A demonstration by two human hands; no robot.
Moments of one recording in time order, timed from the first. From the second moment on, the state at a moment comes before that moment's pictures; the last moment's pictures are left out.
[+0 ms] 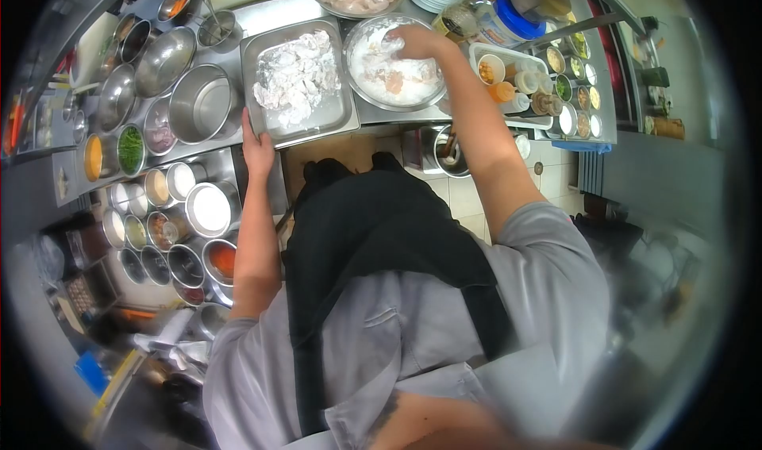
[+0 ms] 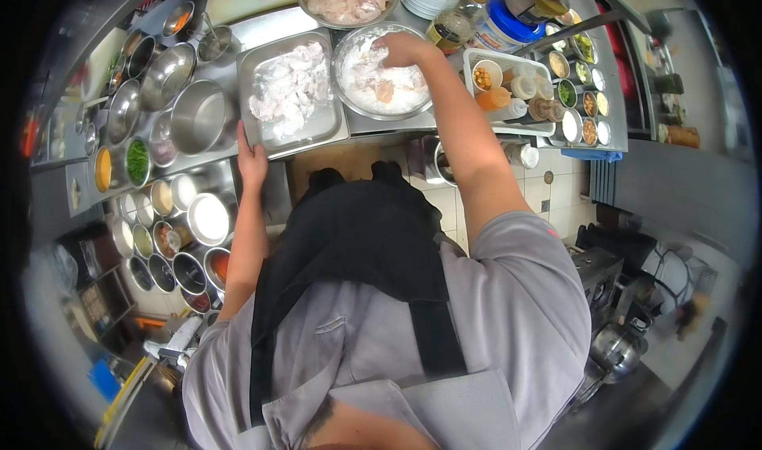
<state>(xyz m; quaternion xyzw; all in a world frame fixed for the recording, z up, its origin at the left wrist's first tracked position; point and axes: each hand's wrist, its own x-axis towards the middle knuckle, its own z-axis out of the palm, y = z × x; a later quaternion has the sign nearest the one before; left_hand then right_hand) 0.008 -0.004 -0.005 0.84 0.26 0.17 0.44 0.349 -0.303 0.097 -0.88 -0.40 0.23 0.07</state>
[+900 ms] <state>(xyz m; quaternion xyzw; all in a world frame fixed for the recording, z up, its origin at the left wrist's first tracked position) 0.006 -0.005 0.001 0.84 0.29 0.14 0.45 0.303 -0.291 0.047 -0.91 -0.37 0.20 0.00</state>
